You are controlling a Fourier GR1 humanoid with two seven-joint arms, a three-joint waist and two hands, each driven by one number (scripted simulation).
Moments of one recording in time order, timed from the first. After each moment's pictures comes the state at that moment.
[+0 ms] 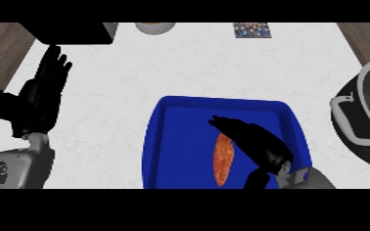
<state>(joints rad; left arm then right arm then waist) -0.22 0.28 0.05 -1.60 0.15 0.20 0.21 -0.20 -0.34 0.53 -1.67 0.47 0.43 0.32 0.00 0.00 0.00</state>
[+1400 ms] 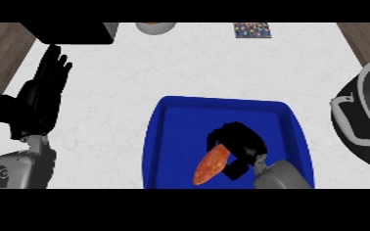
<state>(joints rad) -0.21 0.22 0.10 -1.65 0.08 0.14 0.25 -0.23 -0.17 0.49 -1.35 0.83 0.35 0.03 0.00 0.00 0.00</state>
